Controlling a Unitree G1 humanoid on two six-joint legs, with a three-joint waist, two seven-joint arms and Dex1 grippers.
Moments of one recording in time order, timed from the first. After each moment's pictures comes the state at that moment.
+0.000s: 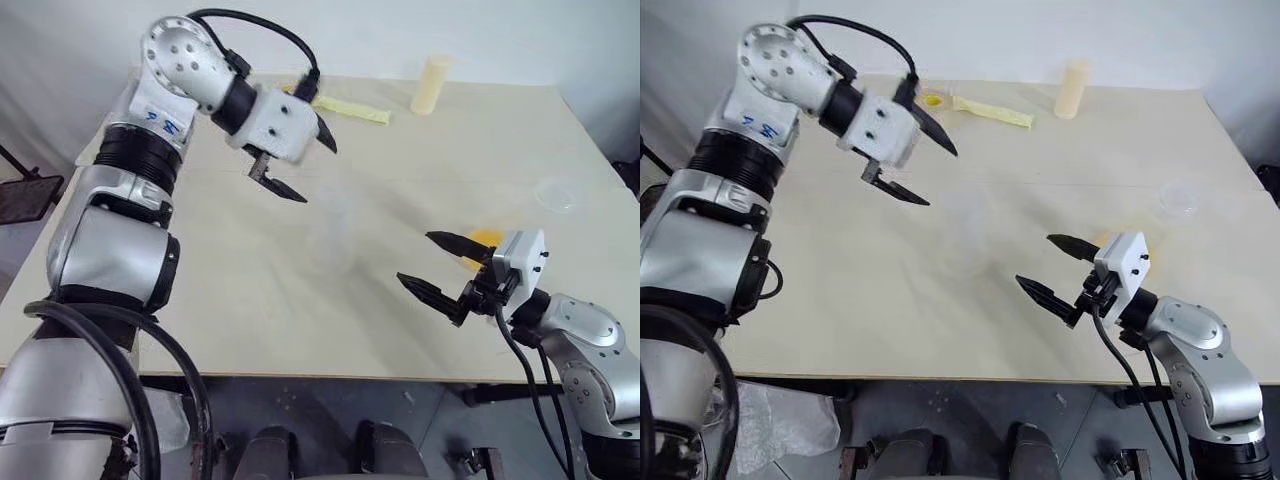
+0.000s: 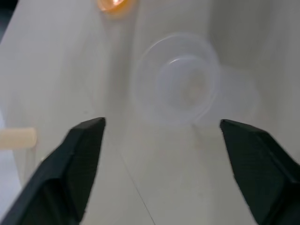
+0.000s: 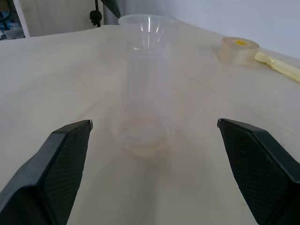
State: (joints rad) left arm -1.60 0.54 -0.35 1.07 0.04 -0.54 -1.50; right arm -0.10 -0.62 -0.21 -0.46 0.57 0.37 0.79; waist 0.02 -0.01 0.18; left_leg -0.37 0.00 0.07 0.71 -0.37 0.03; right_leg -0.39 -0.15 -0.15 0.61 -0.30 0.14
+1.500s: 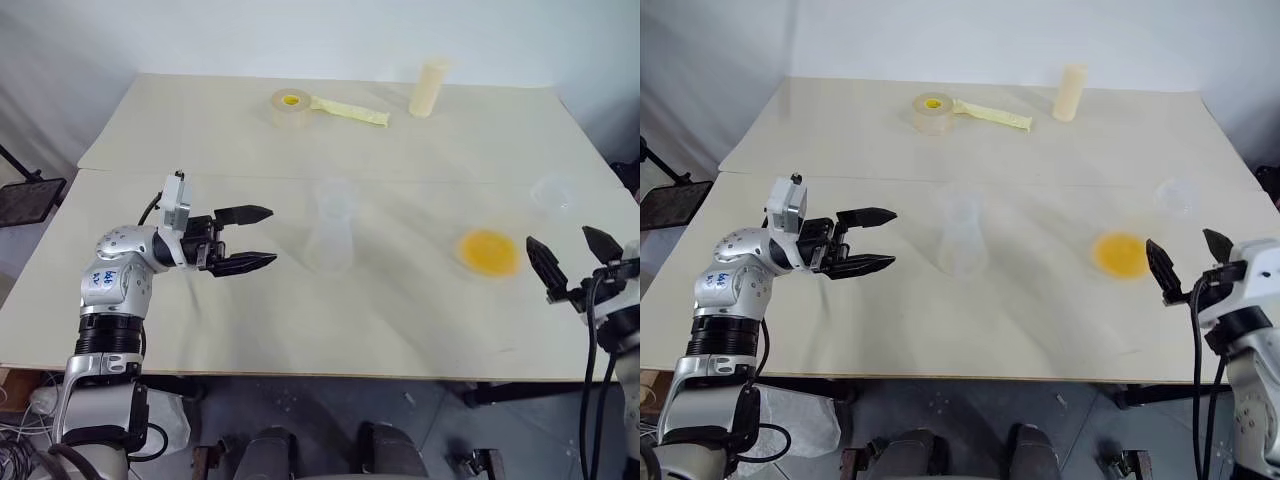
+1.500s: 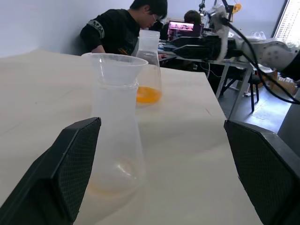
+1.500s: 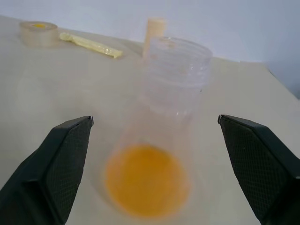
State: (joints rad) left arm -0.67 0.56 0.13 0.35 -0.53 0.24 -1.40; right arm -0.01 -0.55 -0.57 -0.30 0.51 0.32 0.47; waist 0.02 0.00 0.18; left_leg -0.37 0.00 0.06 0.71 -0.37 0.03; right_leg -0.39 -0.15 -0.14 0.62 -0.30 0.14
